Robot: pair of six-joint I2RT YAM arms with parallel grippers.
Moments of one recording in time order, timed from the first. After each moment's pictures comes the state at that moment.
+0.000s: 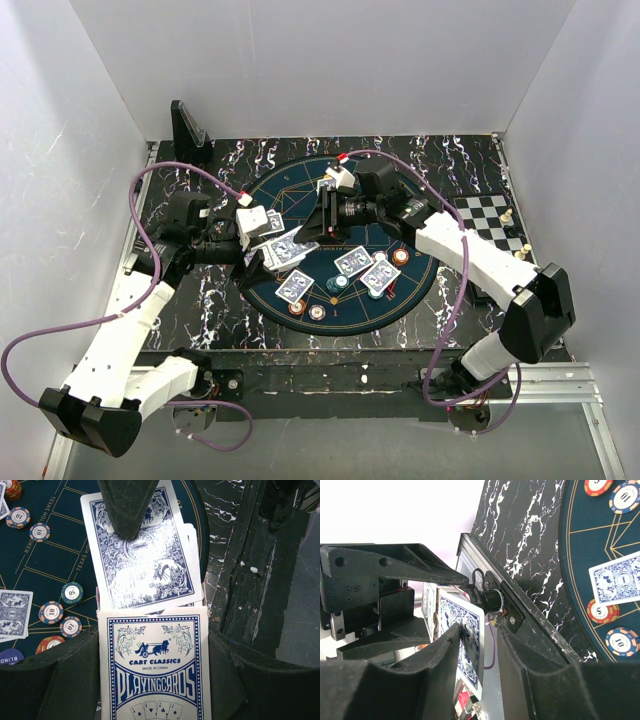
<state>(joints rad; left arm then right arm) -0.33 1.00 1.12 -0.89 0.80 0.55 0.74 1.52 1.31 -0.29 -0.67 0.92</state>
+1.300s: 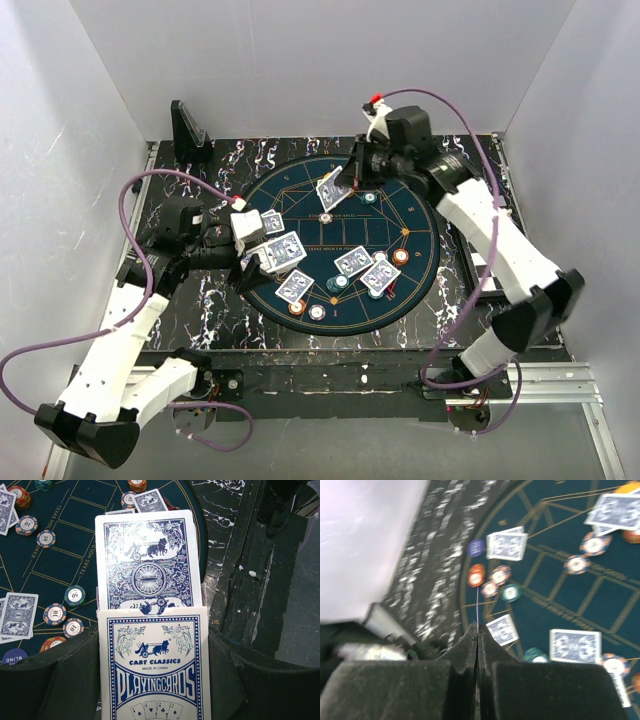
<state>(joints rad) -0.33 0.94 1.10 -0.88 0.80 0.53 0.59 1.51 1.71 -0.69 -0.36 0.52</state>
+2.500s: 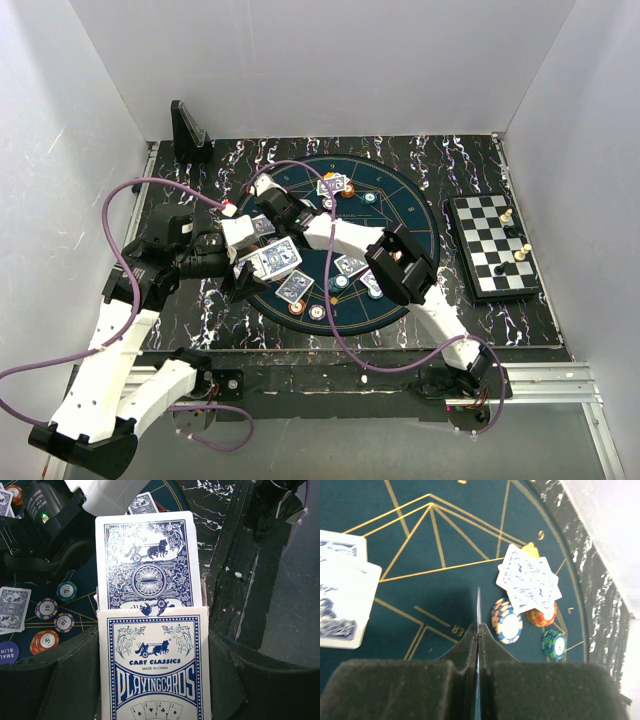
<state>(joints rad) -0.33 0.86 1.13 -0.96 0.80 0.48 0.94 2.37 1.90 -0.20 0.75 -0.32</state>
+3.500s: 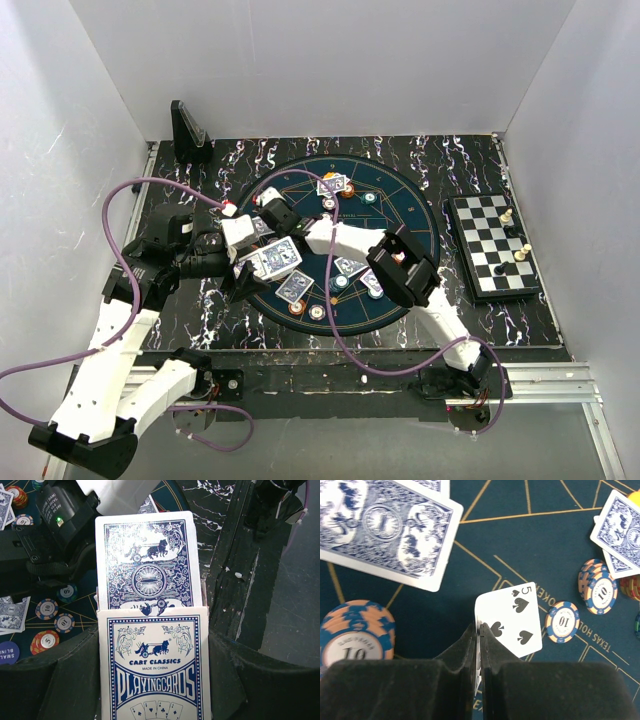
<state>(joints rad) -0.33 0.86 1.13 -0.96 0.80 0.48 0.97 2.33 1.81 -0.35 0.51 0.00</state>
